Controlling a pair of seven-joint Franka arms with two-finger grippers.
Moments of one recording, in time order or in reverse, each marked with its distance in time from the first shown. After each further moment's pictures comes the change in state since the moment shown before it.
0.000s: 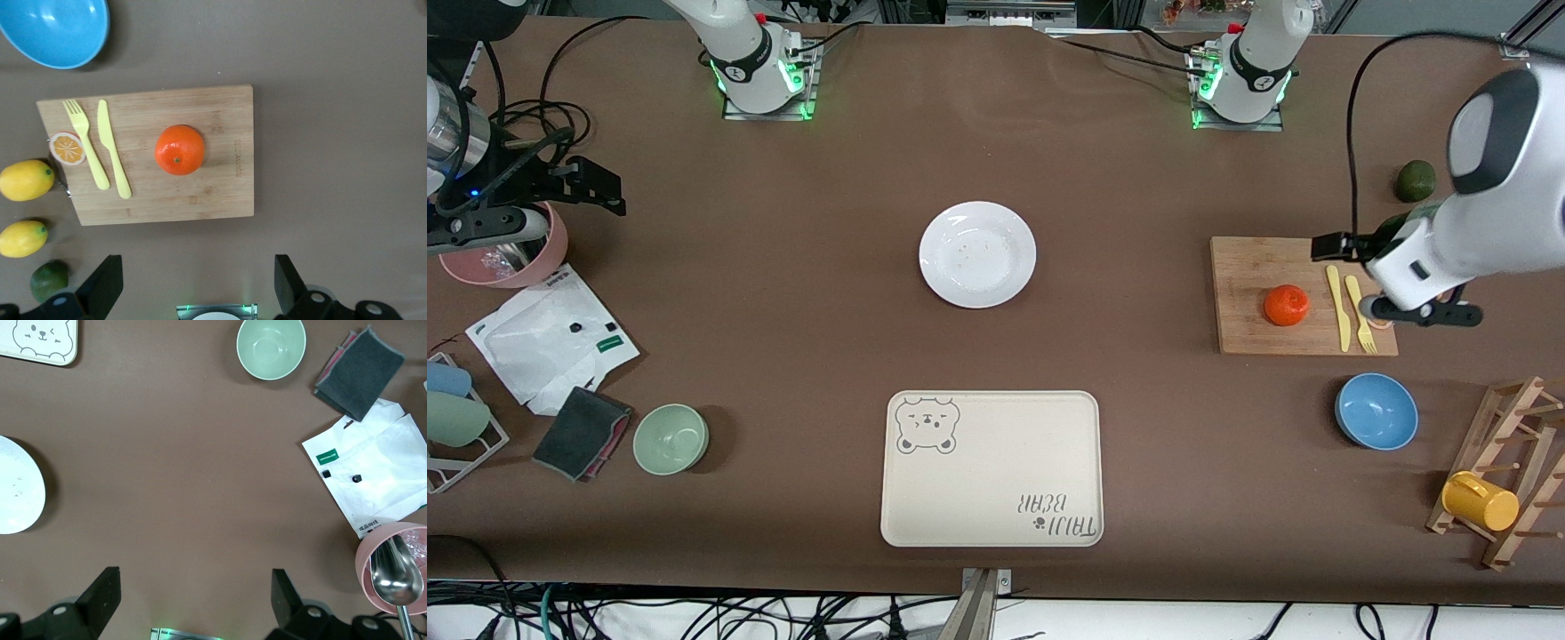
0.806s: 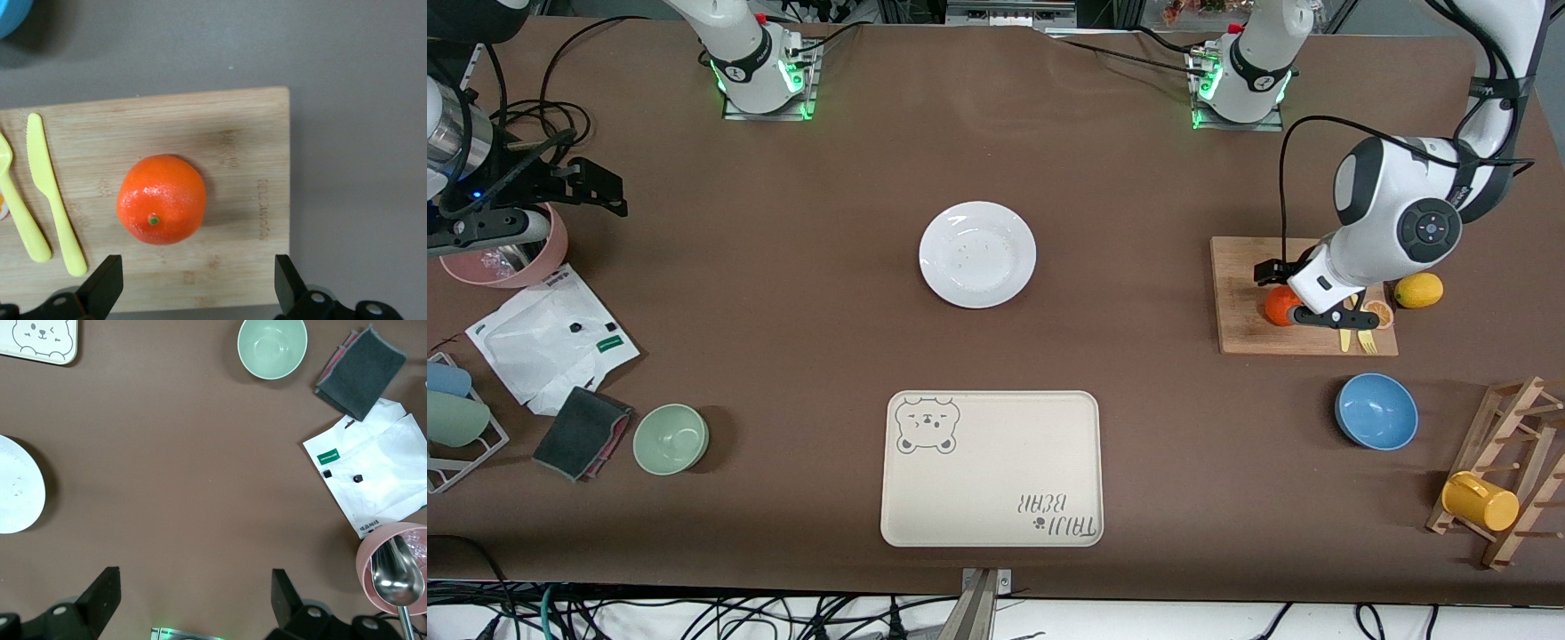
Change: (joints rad) left arm 0.016 -0.046 0.001 -0.537 0.032 0.638 0.000; right arm 0.001 0.004 0.001 0.000 0.000 0.000 0.000
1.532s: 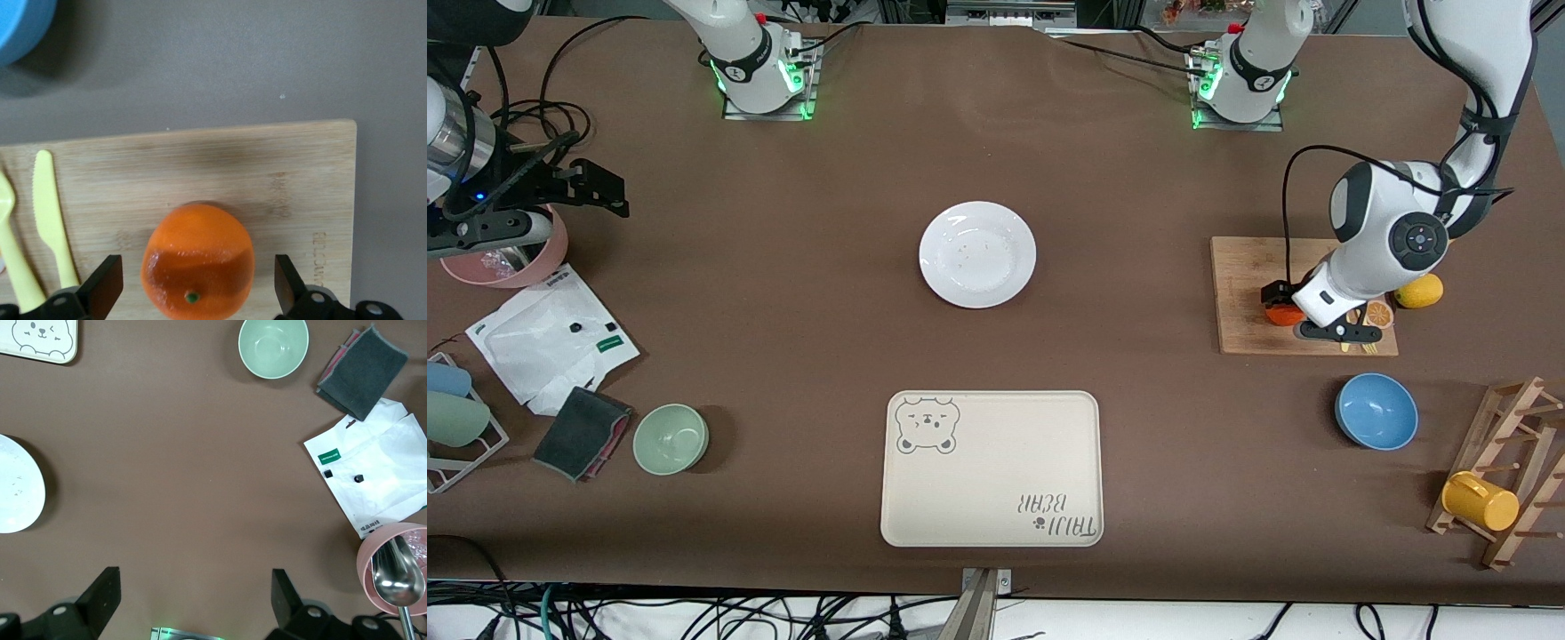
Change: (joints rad) left arm 0.055 0.113 0.000 -0.027 0.057 0.215 0.005; right arm 0.001 0.003 0.001 0.000 0.000 0.000 0.000
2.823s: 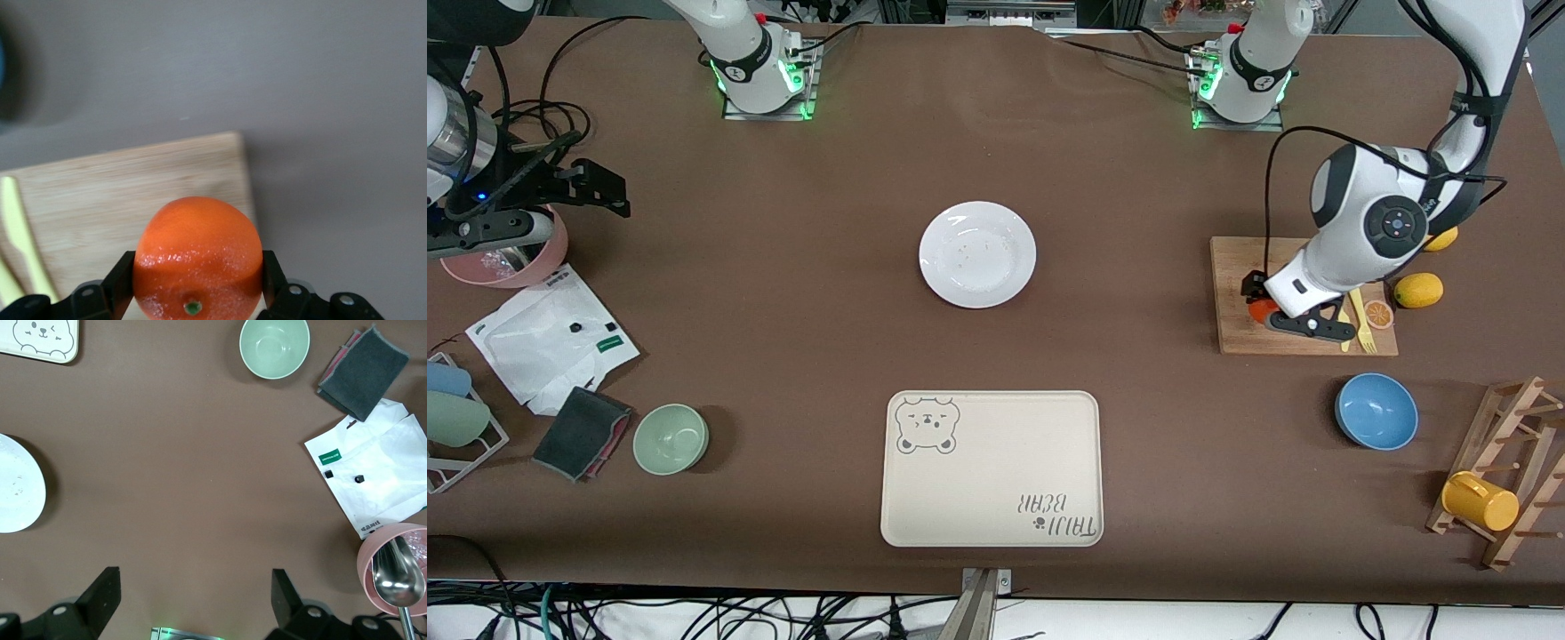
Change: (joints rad) left arm 0.002 -0.088 -0.176 0.081 -0.027 -0.173 -0.065; right arm 0.001 0.000 0.001 0.000 0.000 0.000 0.000
